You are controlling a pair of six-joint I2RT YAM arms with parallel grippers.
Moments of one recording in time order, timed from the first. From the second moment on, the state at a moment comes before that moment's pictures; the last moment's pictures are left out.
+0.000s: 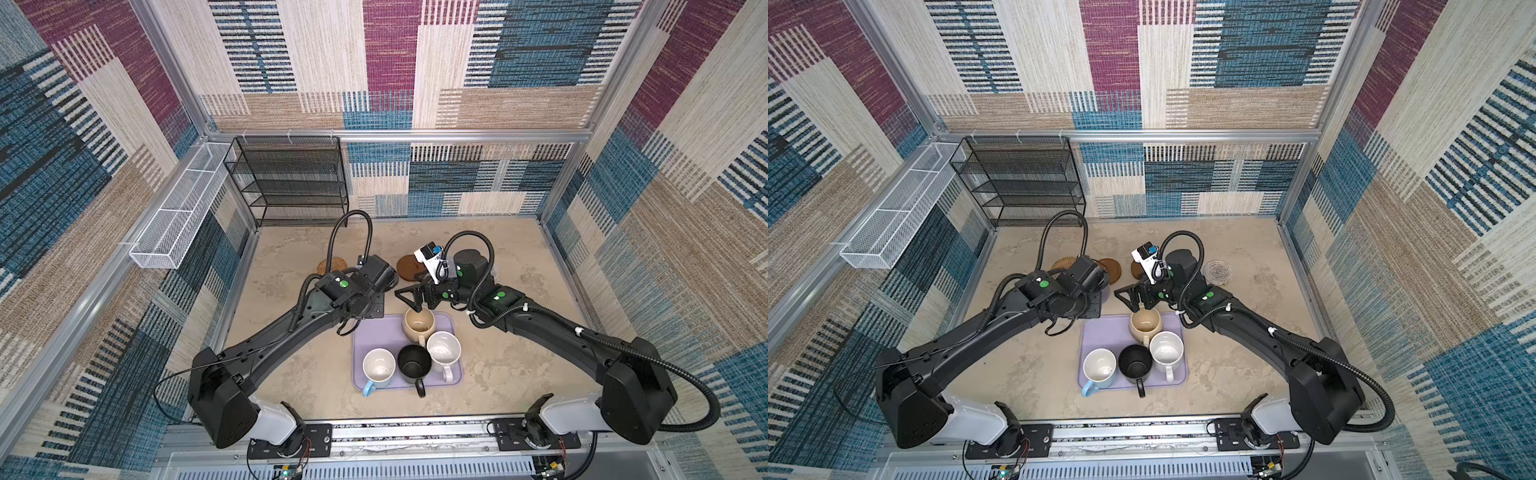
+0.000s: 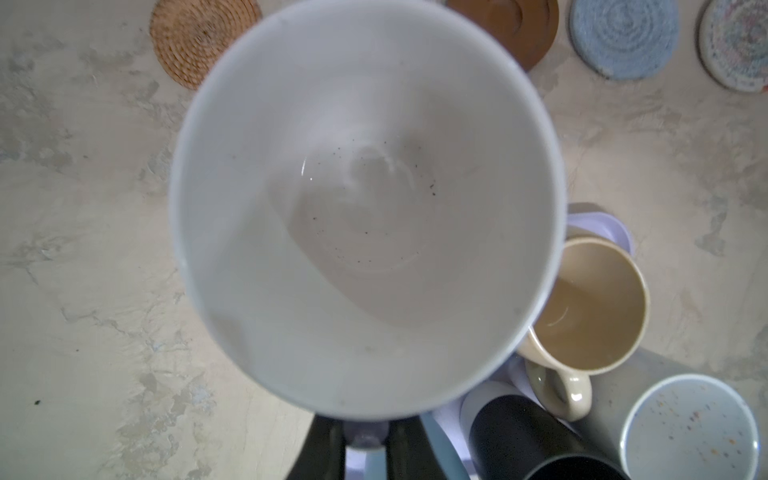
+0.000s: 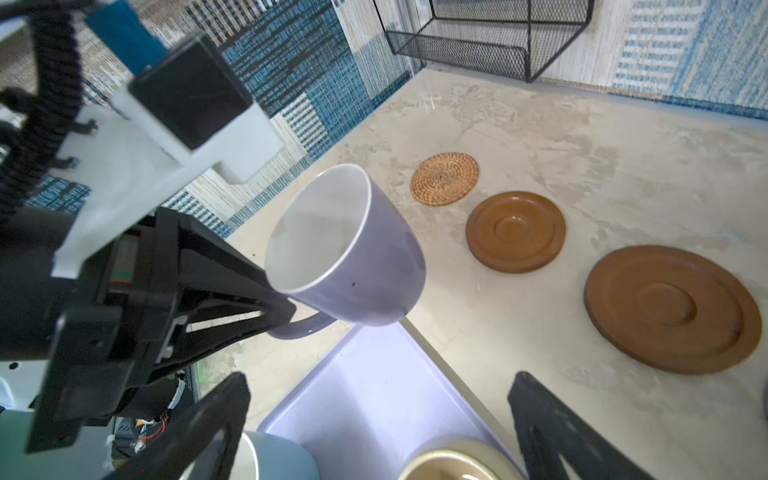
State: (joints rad) left arm -0.74 1.45 1.36 -1.04 -0.31 -0.62; right arm 0.62 1.41 1.00 -0.02 -0.45 0.22
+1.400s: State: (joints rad) left arm -0.20 1.90 1.55 -0.74 -0.18 -0.18; right arm 0.63 1.93 1.48 -0.10 -0.47 0.26
